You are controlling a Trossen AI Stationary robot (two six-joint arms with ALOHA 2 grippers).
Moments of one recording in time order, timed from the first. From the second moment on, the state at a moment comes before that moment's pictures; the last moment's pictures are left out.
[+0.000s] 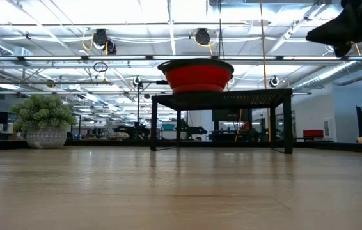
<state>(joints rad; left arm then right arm) -0.20 1.86 1.47 0.69 -0.17 -0.59 -0.54 0.00 0.44 -0.50 -0.24 0.11</state>
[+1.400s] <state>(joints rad) -0.20 1.86 1.47 0.94 0.24 -0.42 -0.54 0.00 0.16 -0.14 -0.23 0.22</state>
